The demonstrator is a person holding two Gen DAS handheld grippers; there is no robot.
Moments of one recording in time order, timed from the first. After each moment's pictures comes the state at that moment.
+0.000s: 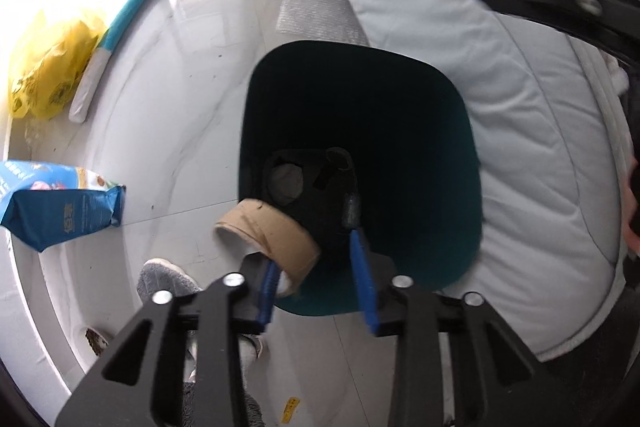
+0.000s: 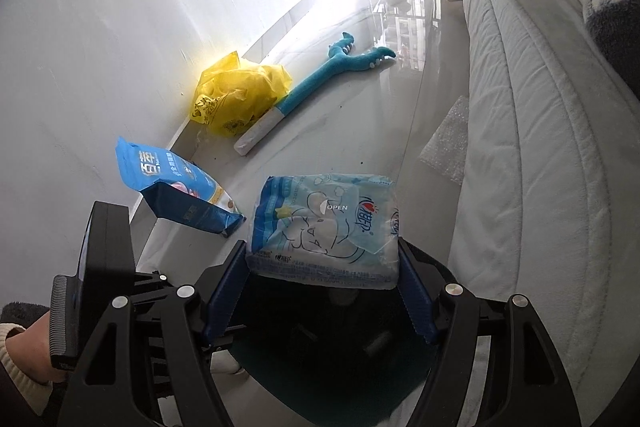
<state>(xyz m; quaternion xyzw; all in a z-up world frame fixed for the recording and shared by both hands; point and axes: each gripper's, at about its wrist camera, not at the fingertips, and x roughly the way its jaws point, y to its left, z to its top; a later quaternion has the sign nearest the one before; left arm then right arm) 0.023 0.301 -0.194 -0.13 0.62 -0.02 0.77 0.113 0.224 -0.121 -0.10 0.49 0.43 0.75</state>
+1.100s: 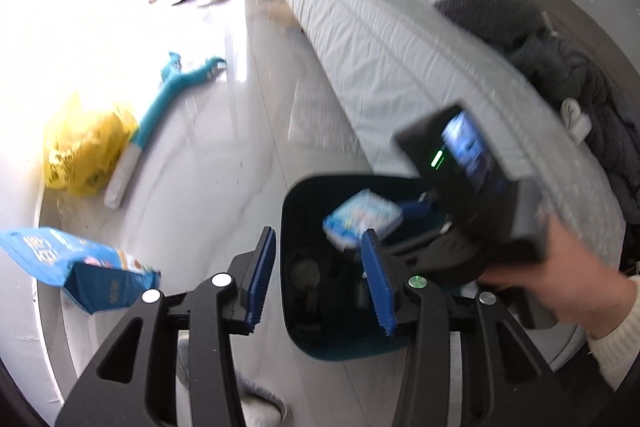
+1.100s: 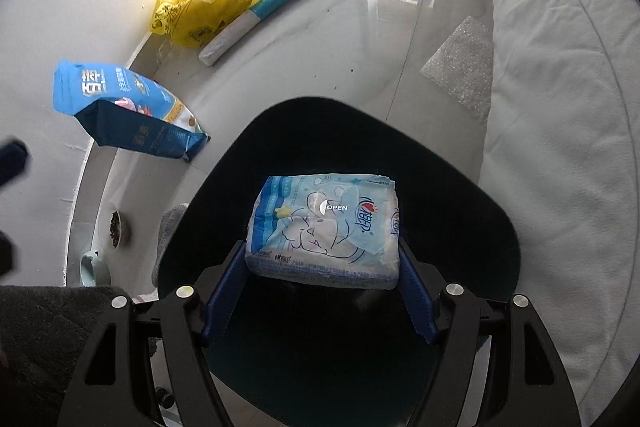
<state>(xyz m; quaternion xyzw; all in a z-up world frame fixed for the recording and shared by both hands) 0.011 0.323 -0.098 -0.10 0.46 0.01 0.88 0.100 0.265 -0.223 -0.20 0.59 0.38 0.68</state>
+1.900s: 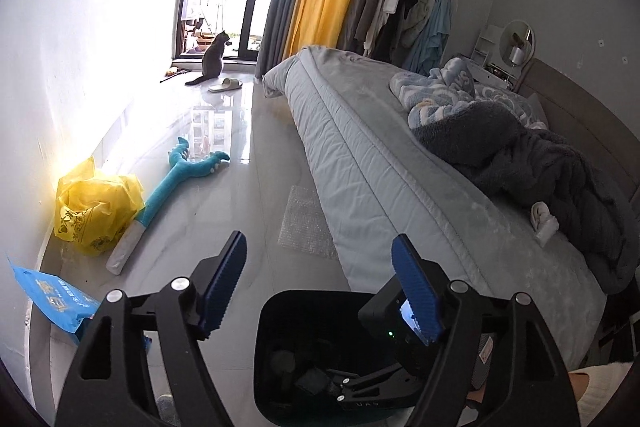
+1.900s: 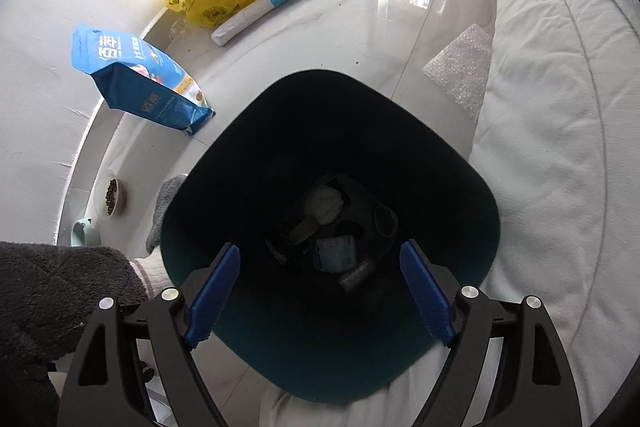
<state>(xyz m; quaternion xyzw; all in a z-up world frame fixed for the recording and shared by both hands) 0.017 0.305 -0.007 -0.13 0.31 0.03 0.94 0.082 0.236 -0.194 -0.23 0.57 0.40 0.68</state>
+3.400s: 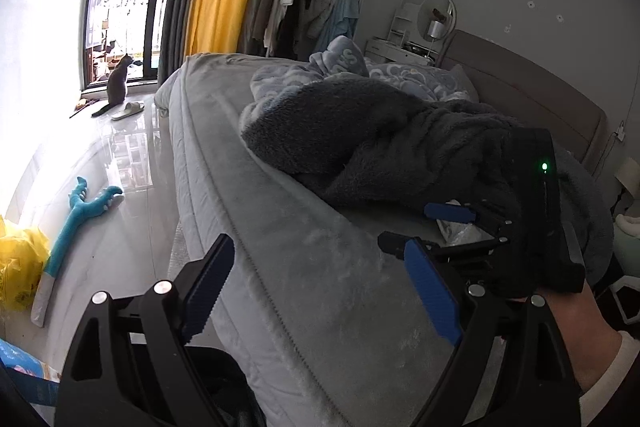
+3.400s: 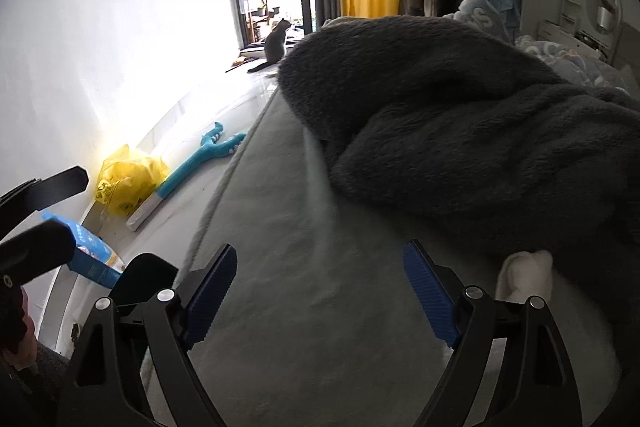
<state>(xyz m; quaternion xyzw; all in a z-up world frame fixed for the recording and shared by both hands) 0.122 0.104 -0.003 -0.08 0.30 -0.11 0.95 0.207 -0.029 -0.045 -0.07 0.36 0.27 0.89</state>
